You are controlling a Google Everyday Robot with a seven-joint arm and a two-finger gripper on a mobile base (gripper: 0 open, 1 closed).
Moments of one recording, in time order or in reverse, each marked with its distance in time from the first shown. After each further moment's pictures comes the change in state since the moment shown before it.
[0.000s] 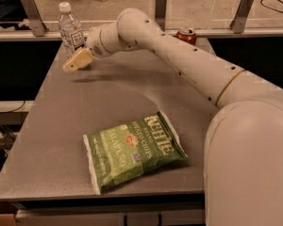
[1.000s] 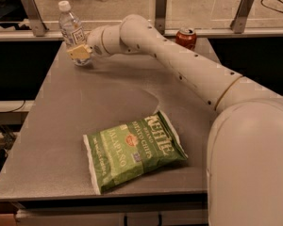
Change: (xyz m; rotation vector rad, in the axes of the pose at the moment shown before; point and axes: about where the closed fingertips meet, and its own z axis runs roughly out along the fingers) arm -0.005 -0.015 0.006 0.050 -0.096 0.063
